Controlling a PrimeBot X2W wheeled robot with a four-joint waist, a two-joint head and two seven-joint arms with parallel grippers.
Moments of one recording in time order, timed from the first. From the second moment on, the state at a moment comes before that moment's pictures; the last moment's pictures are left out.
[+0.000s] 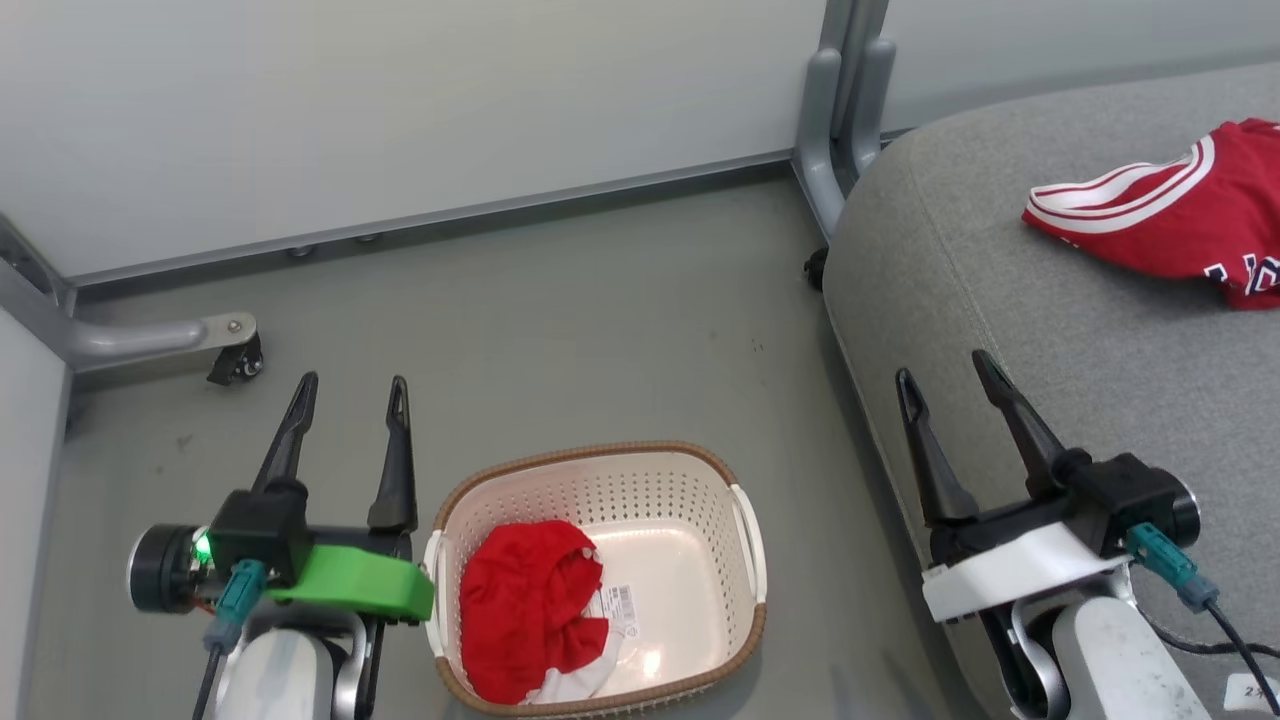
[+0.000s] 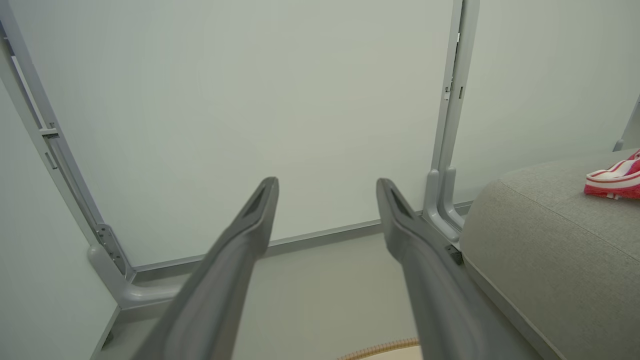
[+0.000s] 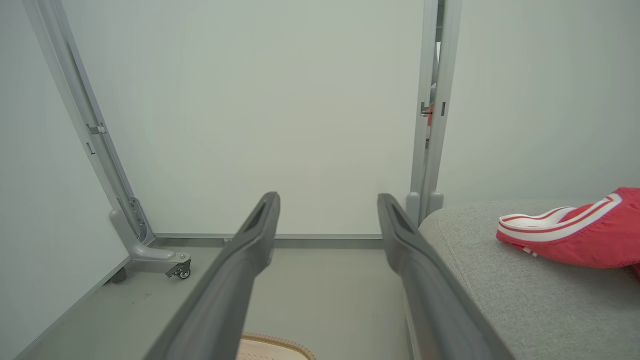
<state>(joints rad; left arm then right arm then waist) -0.14 0.06 -0.07 0.19 -0.09 -0.09 -0.26 -0.13 -0.05 0.10 0.08 0.16 0.13 -0.26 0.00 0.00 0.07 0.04</state>
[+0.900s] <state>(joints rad) -0.70 0.15 -0.30 0.78 -0.02 -0.13 -0.26 -0.56 -0.06 0.17 -0.10 0.17 0.13 -0.26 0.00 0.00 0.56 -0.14</state>
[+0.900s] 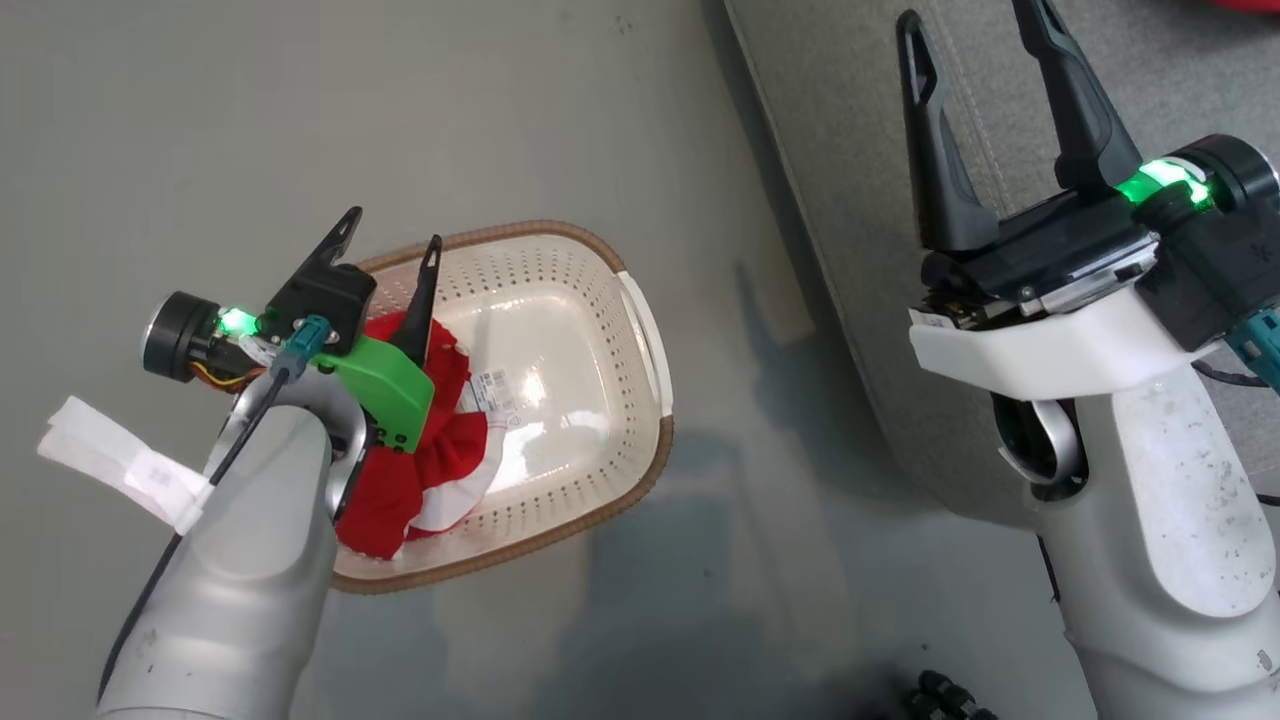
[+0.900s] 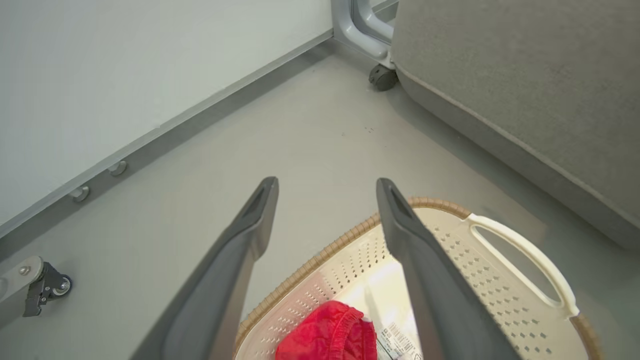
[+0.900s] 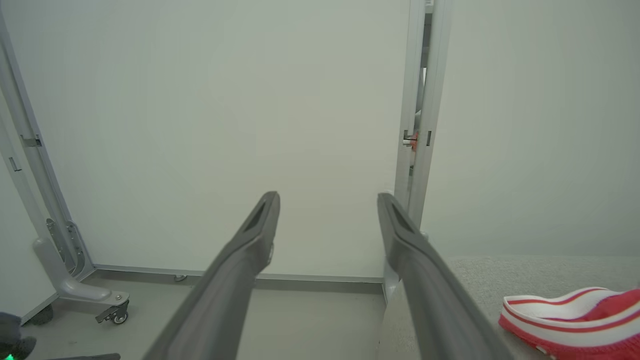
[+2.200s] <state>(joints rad) -1.07 0.26 -0.55 1.28 0.17 -0.04 0.03 -0.62 -0.05 0.15 -0.23 0.17 0.13 -0.26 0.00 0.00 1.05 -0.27</state>
